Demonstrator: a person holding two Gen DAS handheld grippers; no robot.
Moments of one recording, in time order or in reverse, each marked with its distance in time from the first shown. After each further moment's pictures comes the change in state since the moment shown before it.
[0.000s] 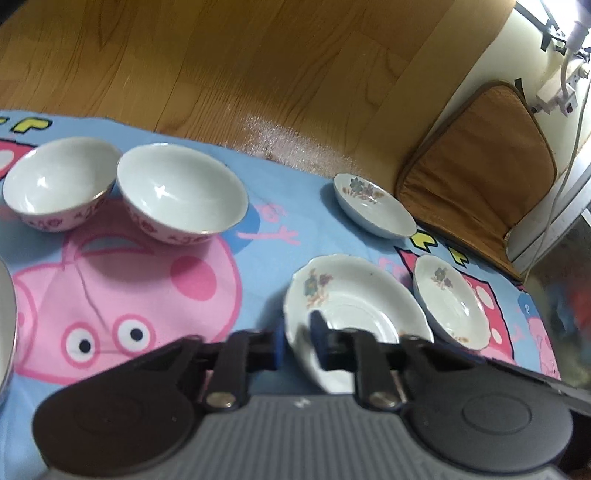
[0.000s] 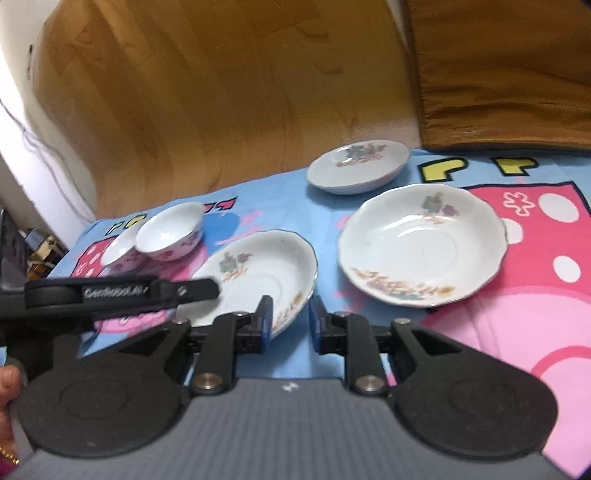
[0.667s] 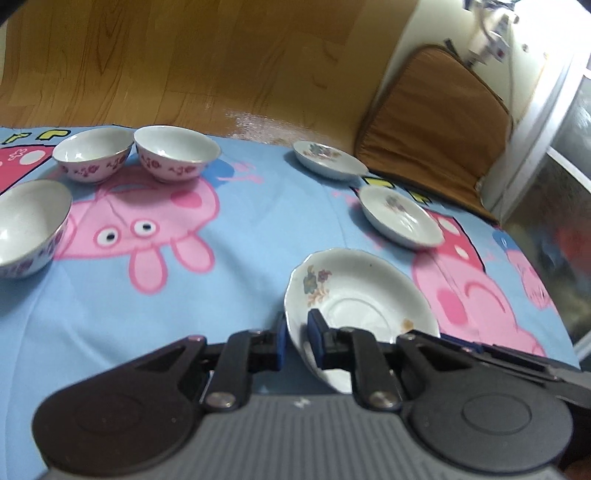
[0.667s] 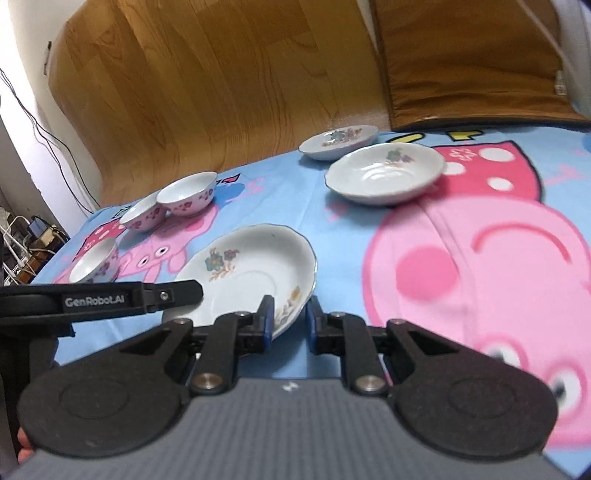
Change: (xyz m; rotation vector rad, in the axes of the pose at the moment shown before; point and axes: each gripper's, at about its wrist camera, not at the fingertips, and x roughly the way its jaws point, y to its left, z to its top) left arm -0.075 -0.042 -0.092 0.155 -0.030 0.043; right arm -0.069 0.016 -0.085 -0.001 -0.075 -0.051
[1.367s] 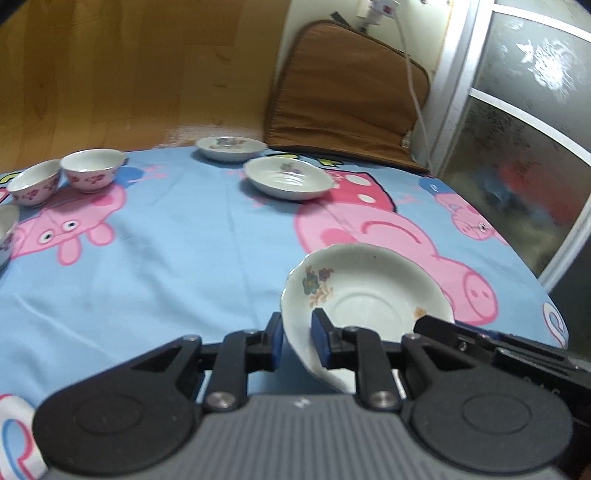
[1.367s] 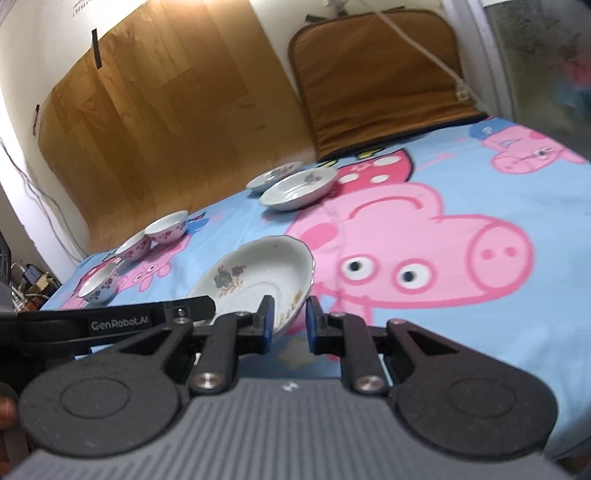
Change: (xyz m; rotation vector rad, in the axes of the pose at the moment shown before) left arm -0.025 -0.095 -0.050 0.192 -0.012 -0.061; right arm -0.101 -0.026 -0.058 0.121 -0.180 -0.108
